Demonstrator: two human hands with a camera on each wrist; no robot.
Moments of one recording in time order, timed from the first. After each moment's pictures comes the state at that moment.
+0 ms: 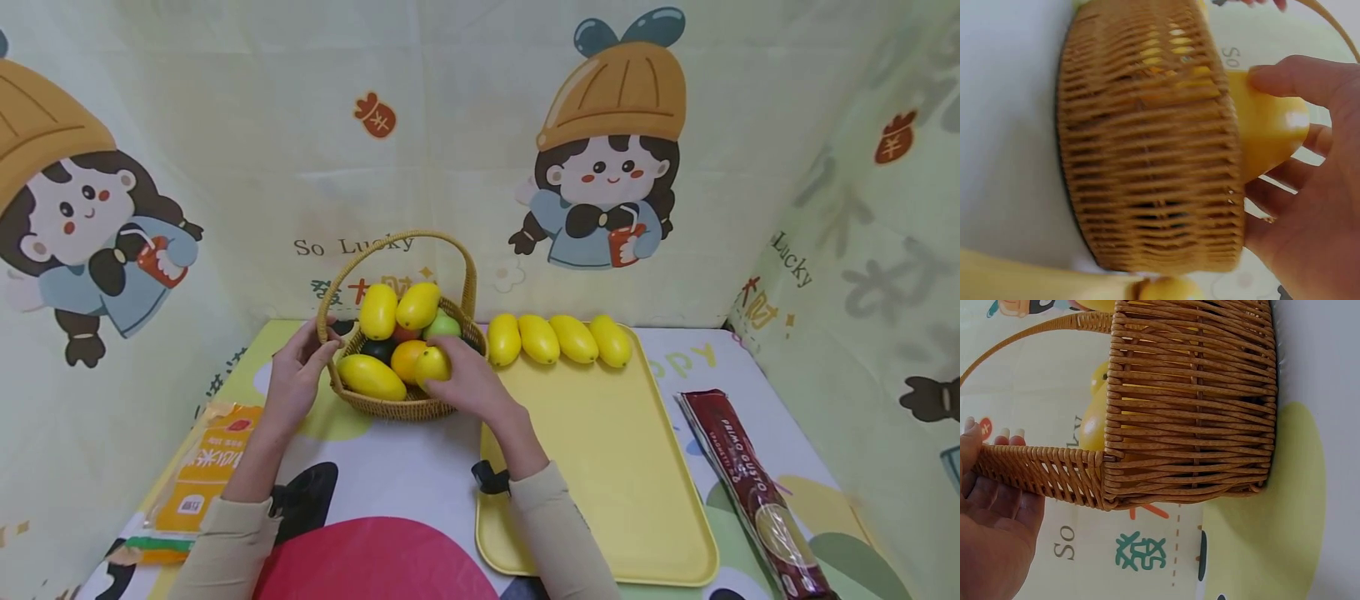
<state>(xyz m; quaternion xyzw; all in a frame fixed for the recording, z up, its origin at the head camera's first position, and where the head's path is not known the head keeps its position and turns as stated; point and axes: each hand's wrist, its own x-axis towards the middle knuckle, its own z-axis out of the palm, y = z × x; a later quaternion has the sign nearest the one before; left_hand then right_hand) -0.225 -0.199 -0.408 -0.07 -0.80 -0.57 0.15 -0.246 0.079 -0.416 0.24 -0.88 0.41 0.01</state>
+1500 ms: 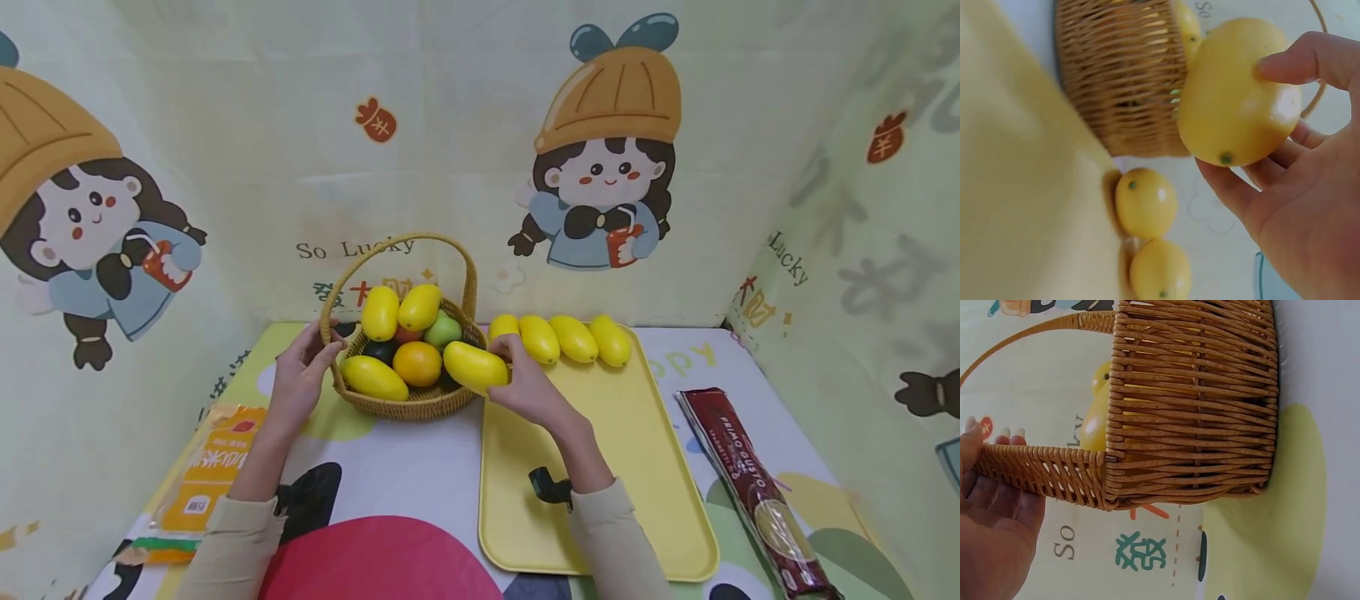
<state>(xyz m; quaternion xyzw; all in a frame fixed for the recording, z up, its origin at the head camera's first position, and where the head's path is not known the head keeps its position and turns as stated) -0.223 -0.197 -0.405 -0.06 -0.80 -0.58 0.15 -0.230 0.156 -0.413 0.21 -0.84 0.50 -0.02</state>
